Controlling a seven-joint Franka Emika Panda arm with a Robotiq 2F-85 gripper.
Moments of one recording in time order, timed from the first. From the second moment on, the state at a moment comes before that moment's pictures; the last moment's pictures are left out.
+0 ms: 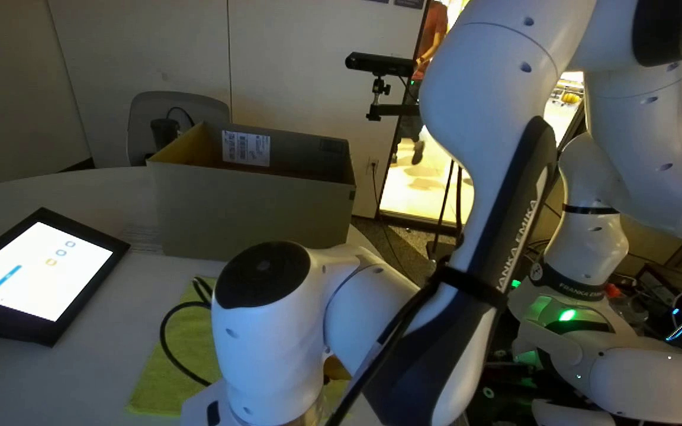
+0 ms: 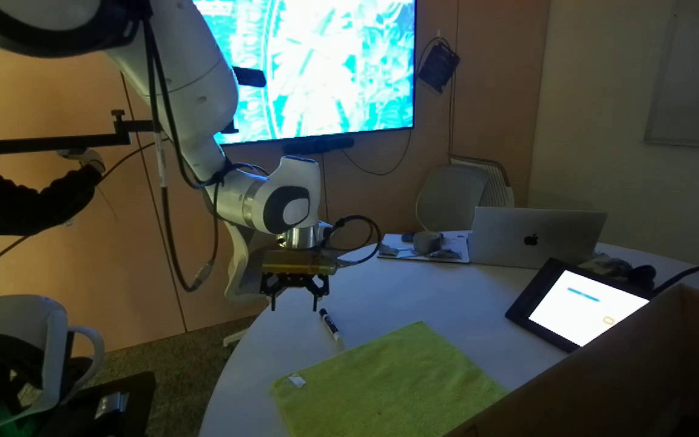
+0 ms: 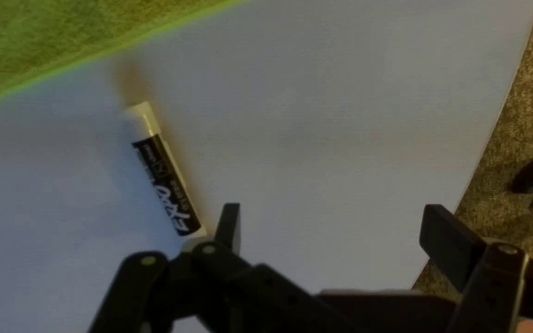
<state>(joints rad) 0.32 0.69 0.34 -1.90 -0.19 2.49 -0.61</state>
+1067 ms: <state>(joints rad) 0.26 0.99 0.33 -1.56 -0.20 2.49 -0.72</state>
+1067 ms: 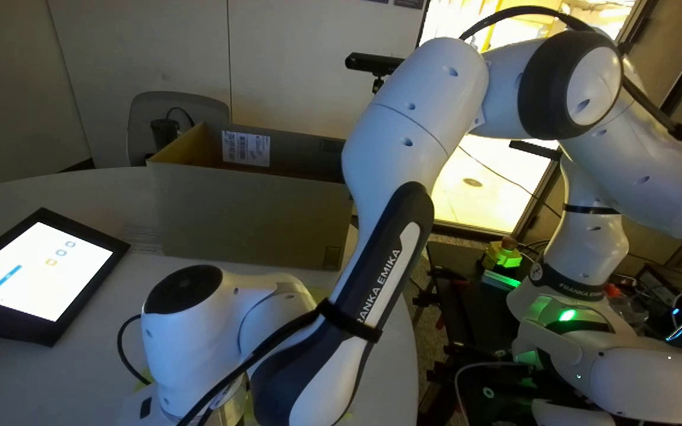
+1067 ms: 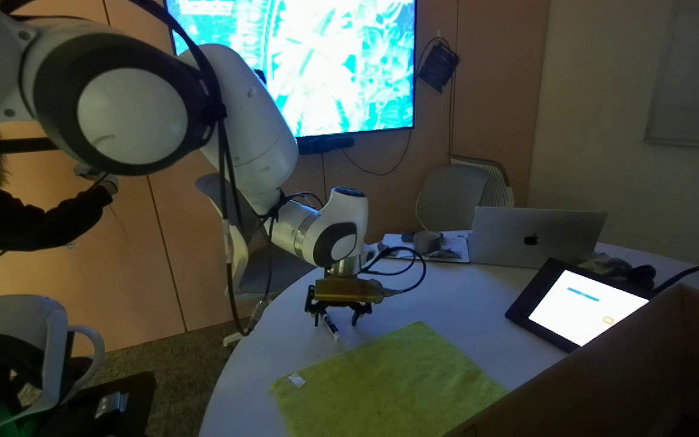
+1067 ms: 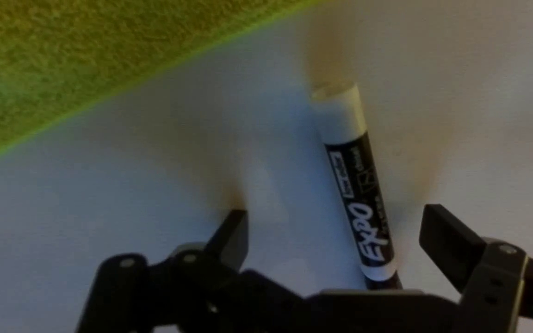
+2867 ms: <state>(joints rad) 0.28 0.85 0.32 -1.78 -0.22 2.59 -0.62</state>
